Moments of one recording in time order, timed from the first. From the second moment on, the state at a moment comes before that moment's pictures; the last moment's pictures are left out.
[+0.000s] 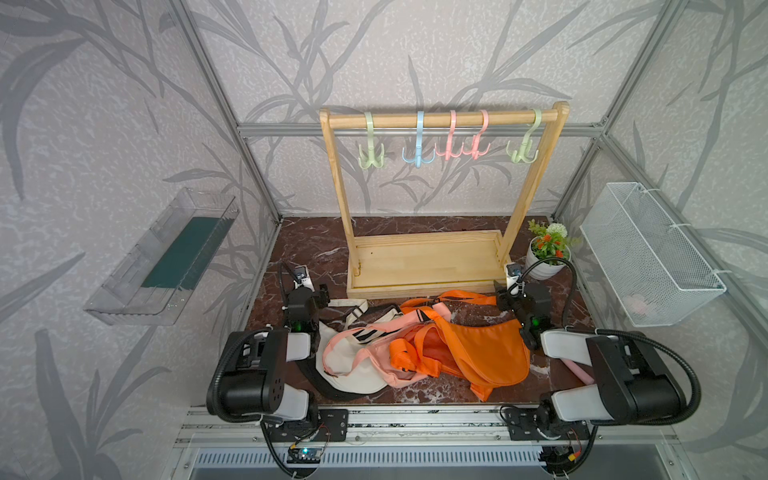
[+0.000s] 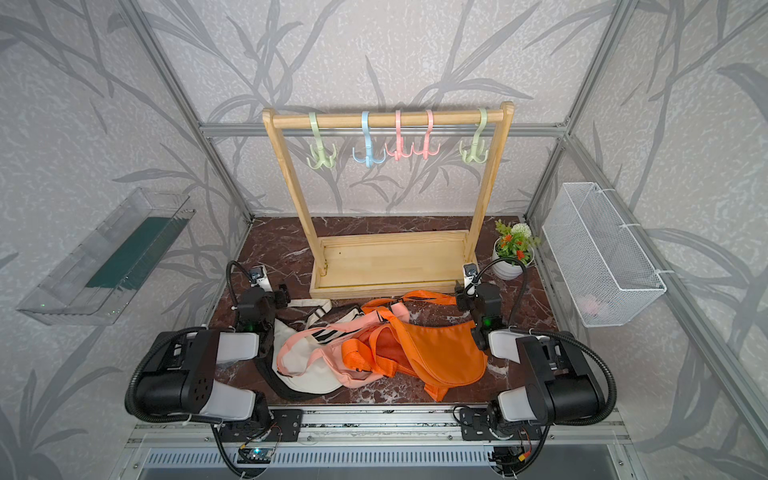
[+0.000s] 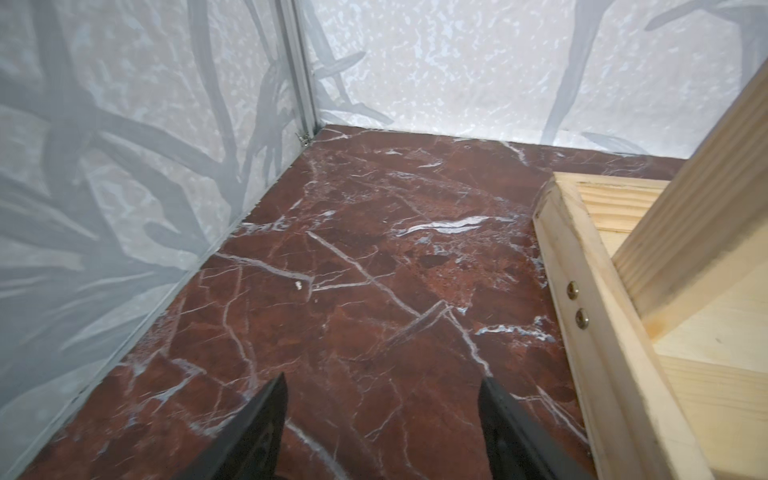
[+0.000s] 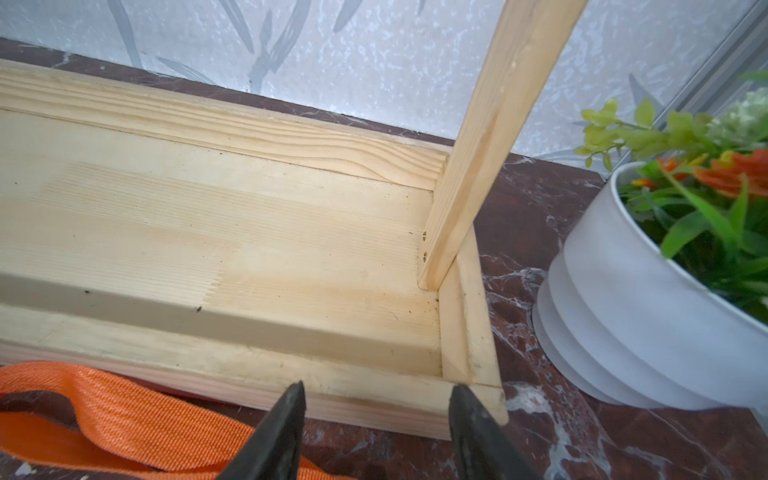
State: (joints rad) left arm 0.06 1.50 0.29 0.89 -0.18 -0.06; right arm 0.14 1.46 0.32 0.78 0.03 -0.13
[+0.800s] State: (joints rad) left arm 0.08 1.57 0.33 0.92 -0.12 -0.09; right arm 0.13 1.56 0.37 0.81 0.24 -0.03
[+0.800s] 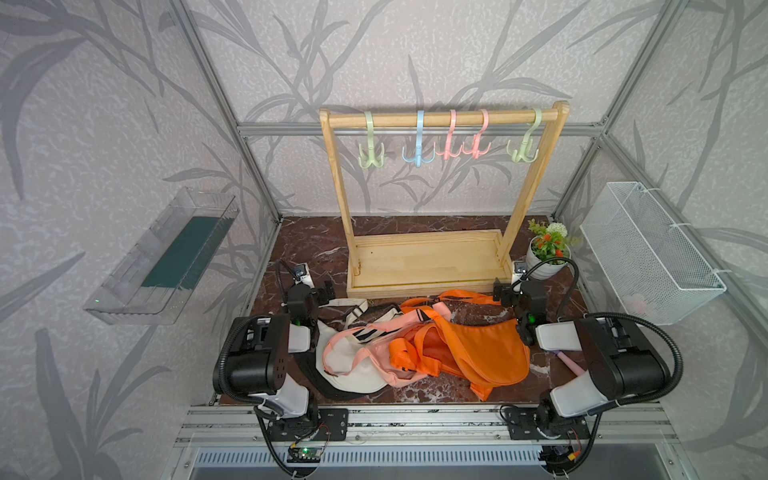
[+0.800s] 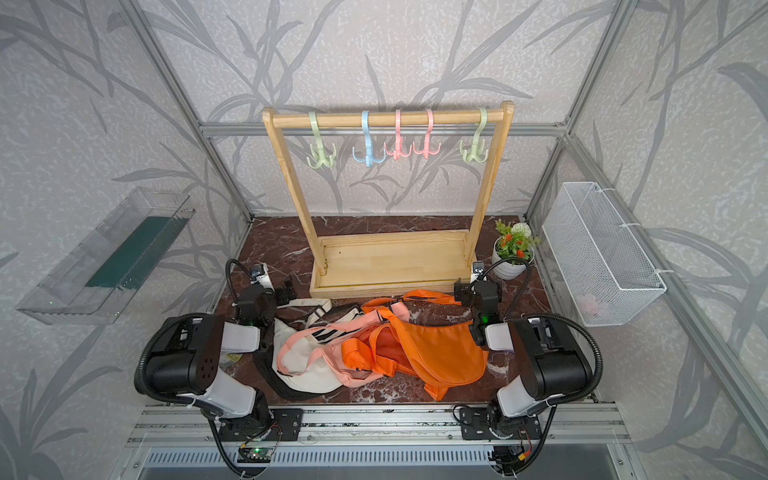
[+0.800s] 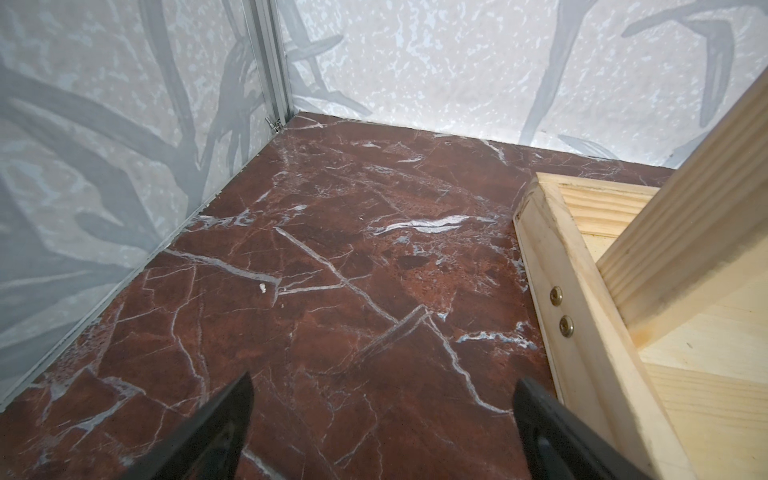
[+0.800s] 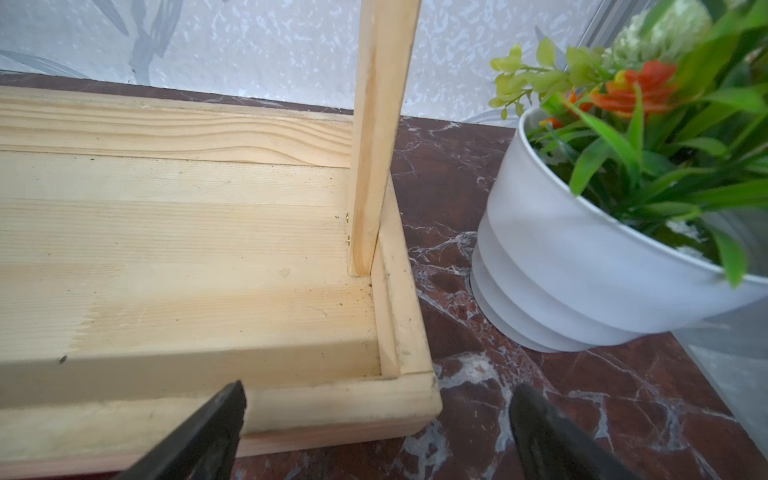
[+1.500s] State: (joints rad) left arm 0.07 1.57 0.33 0.92 -0.09 -0.06; right arm 0.13 1.56 0.37 0.81 0.24 -0.03
